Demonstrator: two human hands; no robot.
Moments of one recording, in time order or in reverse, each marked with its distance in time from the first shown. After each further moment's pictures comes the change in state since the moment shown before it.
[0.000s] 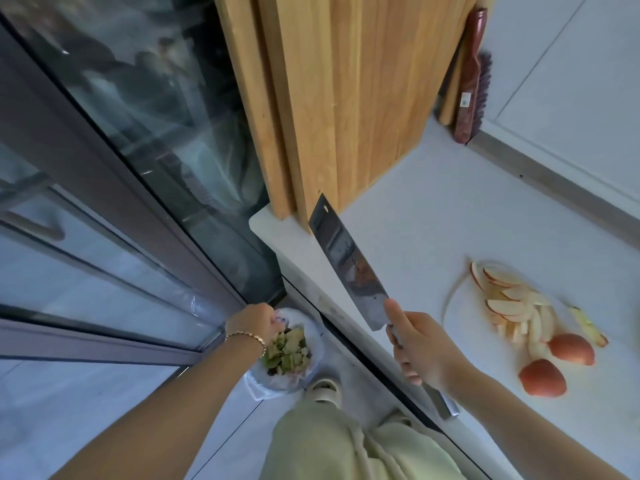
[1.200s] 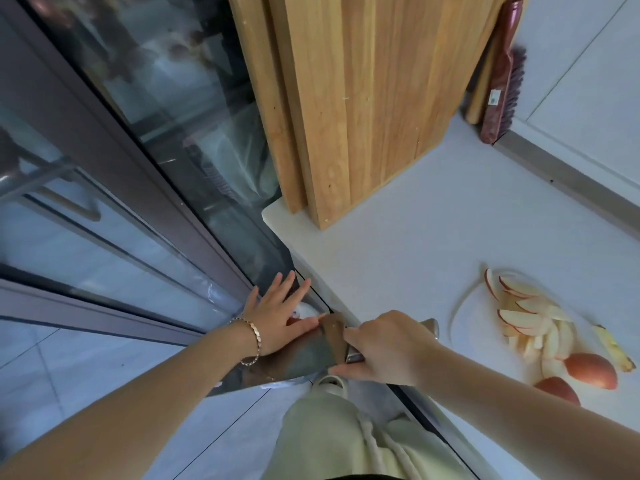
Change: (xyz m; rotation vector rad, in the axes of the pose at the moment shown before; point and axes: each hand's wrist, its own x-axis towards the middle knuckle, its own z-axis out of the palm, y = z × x) left_hand -0.032 0.020 -0.018 0.132 -0.145 0.261; right_hand 0.033 -0.005 0.010 -1.382 -0.271 -0.910
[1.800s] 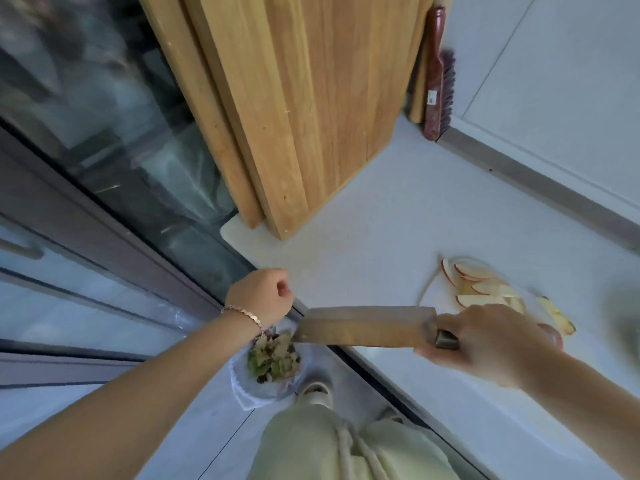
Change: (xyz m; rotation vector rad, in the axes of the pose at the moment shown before) left_hand 0.015 0.043 -0.050 -0.165 0.433 -0.027; right_hand -0.118 0.041 -0.035 0.086 -0.104 0.678
